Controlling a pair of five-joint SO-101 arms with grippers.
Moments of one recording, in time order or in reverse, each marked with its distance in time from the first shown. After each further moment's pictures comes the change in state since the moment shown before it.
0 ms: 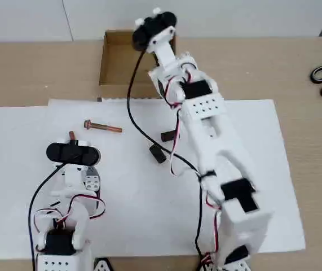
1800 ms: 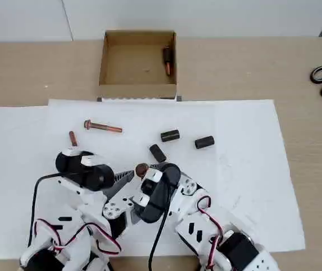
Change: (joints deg) left arm 35.2 -0.5 -27.3 14.8 23.9; right arm -25.1 -114.6 92.7 10.9 0.6
